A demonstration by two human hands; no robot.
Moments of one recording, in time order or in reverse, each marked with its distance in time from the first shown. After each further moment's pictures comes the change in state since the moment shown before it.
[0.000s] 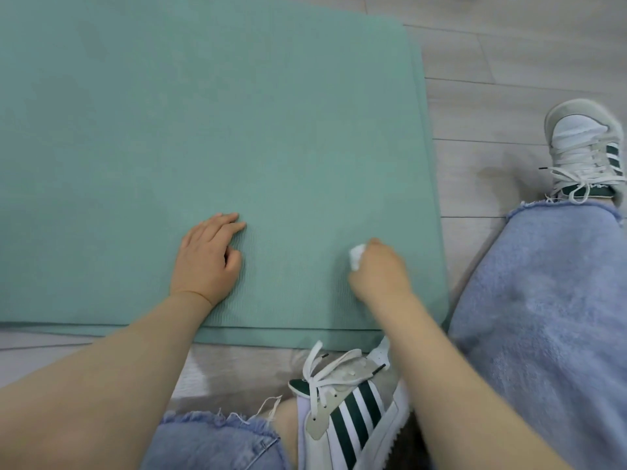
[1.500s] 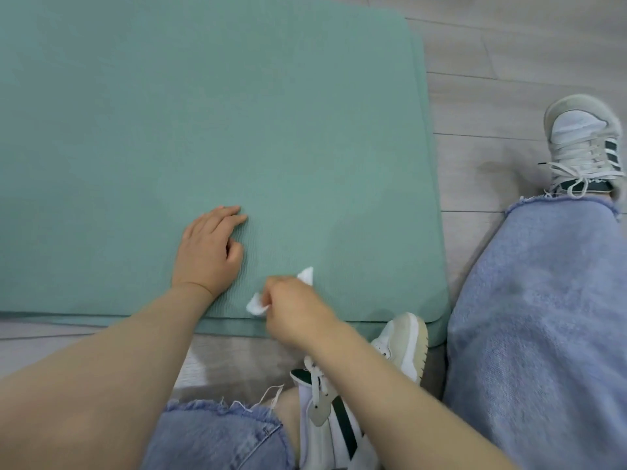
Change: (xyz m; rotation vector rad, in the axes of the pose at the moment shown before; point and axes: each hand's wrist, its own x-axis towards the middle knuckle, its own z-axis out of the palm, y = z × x) left_hand 0.000 -0.002 0.001 -0.010 0.020 0.024; right_hand -0.079 -0.084 0.014 0.122 -0.377 -0.468
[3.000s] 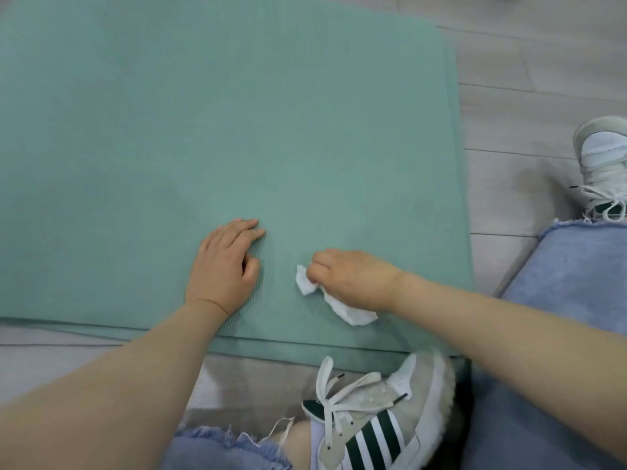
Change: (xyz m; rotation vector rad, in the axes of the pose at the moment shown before) left_hand -0.001 0.003 -0.002 -0.008 -0.009 -0.020; right_hand 0.061 0.091 -0.054 -0.646 0.139 -0.811
